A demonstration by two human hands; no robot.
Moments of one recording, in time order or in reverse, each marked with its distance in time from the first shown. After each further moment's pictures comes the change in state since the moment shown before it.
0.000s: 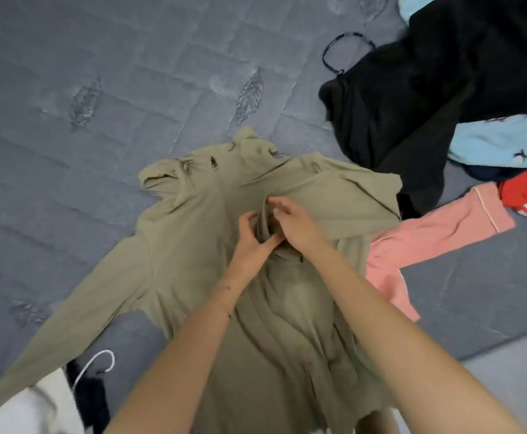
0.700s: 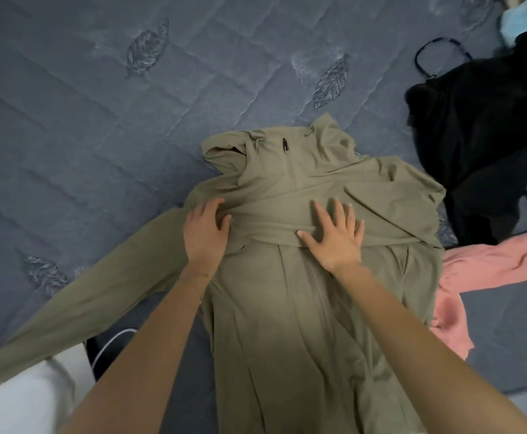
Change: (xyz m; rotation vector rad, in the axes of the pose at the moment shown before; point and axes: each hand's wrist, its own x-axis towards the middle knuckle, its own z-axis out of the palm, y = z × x) left_hand 0.022 -0.069 -0.186 0.658 0.492 0.167; right_hand 0.023 0.053 0.085 -1.029 0.114 -0.035
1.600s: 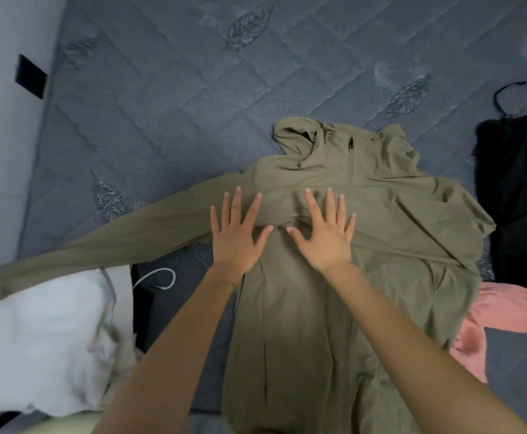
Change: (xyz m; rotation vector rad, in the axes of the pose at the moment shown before) left_hand -0.080 -0.055 -0.012 0.296 0.009 0.085; right_hand -0.051 -0.095 0.019 -0.071 0.024 -0.292
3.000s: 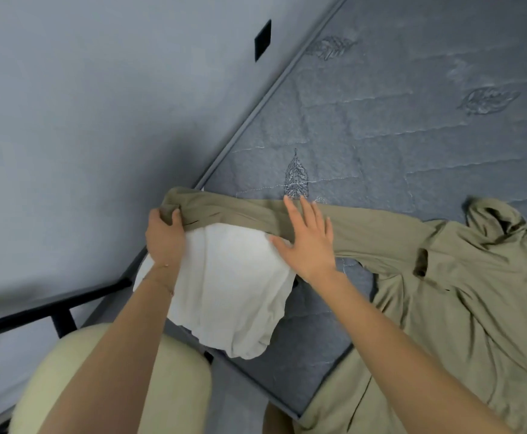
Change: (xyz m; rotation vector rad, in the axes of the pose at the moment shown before) left_hand -0.191 -0.373 -0.091 -0.820 0.507 -1.263; right_hand -0.073 -0.337 0.113 -0.121 -0.228 -0.581
